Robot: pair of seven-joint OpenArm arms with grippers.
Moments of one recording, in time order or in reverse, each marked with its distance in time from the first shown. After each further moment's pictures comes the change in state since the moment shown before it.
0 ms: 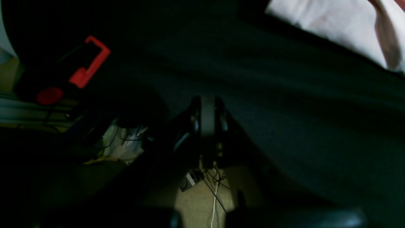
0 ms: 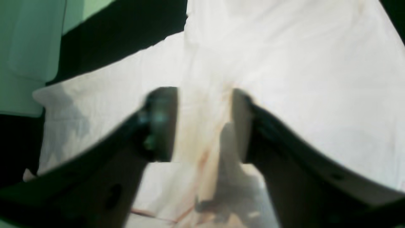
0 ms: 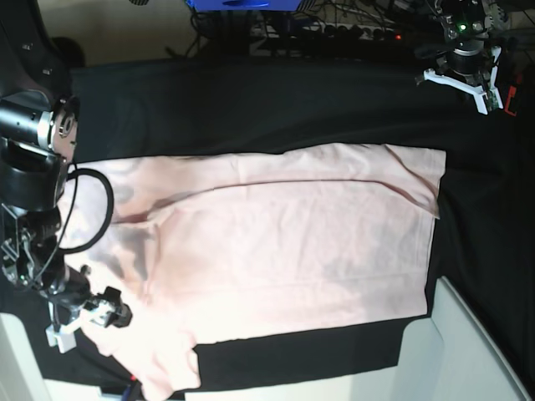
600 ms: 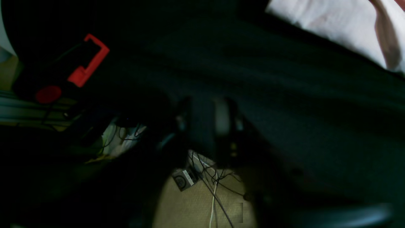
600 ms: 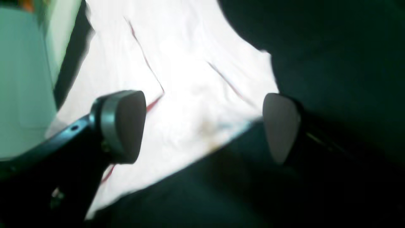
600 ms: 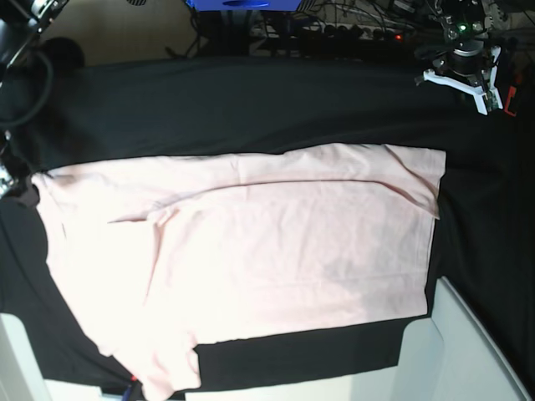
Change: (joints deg) left arm -0.2 0.0 0.0 -0.1 -0.4 0.1 0.2; right arm -33.9 2.9 31.4 25.8 24.9 -0.1 -19.6
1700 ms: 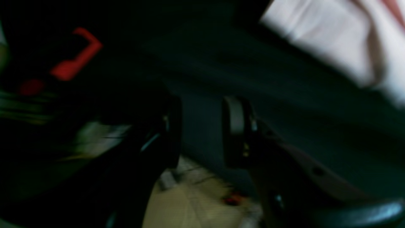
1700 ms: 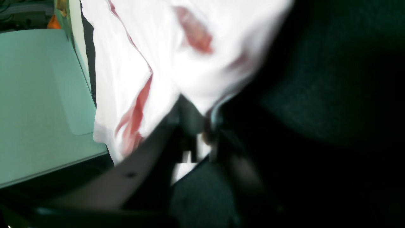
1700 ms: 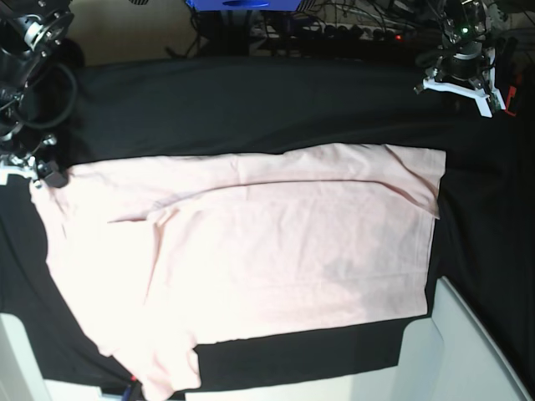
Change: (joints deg) left arm -1.0 0.5 -0.5 0.0 -9.0 -0.1 0.0; right arm 8.4 0.9 -0.2 -26.7 0.5 3.2 5.4
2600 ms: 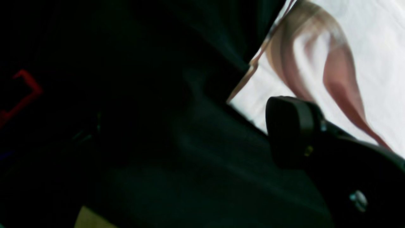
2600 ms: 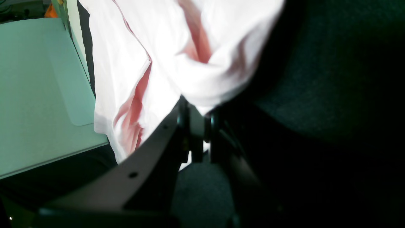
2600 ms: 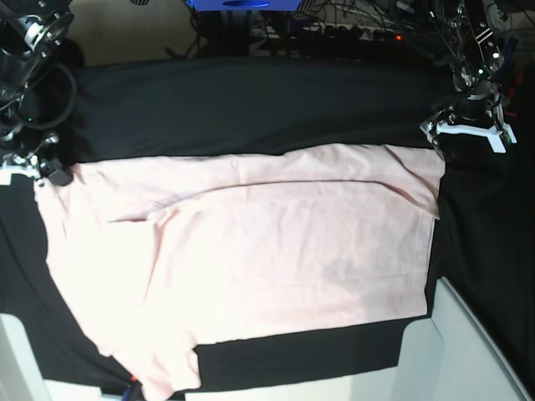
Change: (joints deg) left arm -11.5 -4.9 0.5 -9.7 -7.3 0.4 -0.2; right arm 0.0 0.1 0.0 0.0 0.0 0.0 -3.1
